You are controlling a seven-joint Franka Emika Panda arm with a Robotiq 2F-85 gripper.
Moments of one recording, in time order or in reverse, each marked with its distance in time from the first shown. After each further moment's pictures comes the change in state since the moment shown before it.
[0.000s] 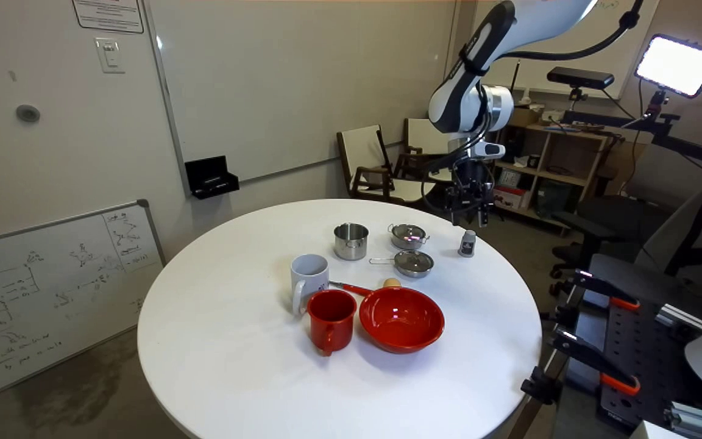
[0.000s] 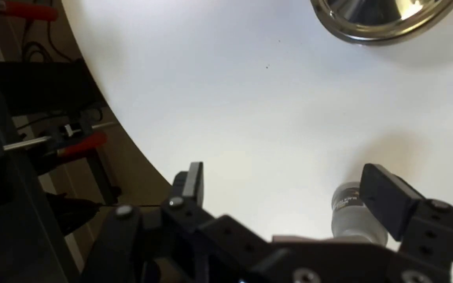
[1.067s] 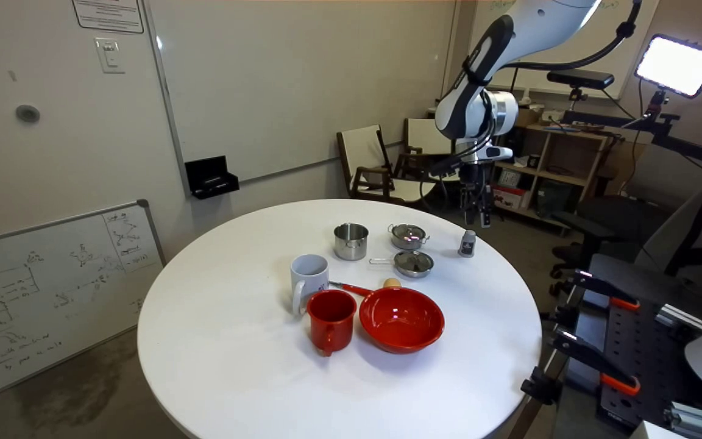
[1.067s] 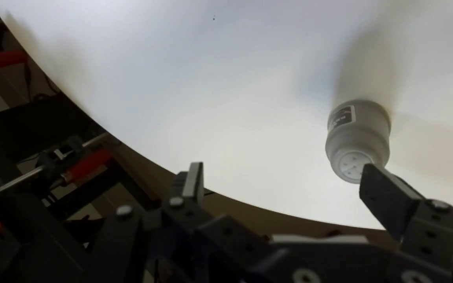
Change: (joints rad) arm -0.015 0.056 -0.049 0.046 -0.018 0.017 0.300
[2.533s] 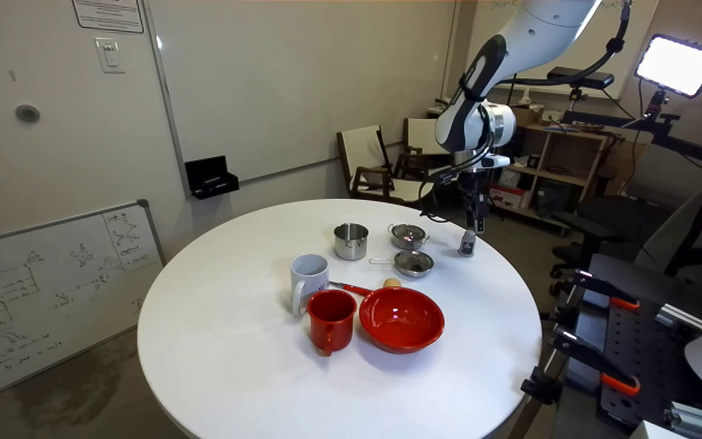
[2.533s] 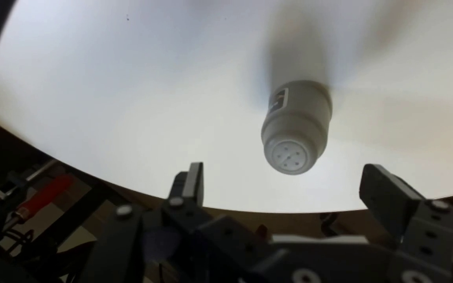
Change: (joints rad) arm -0.003 0.077 -0.012 0.038 0.000 0.124 0.144
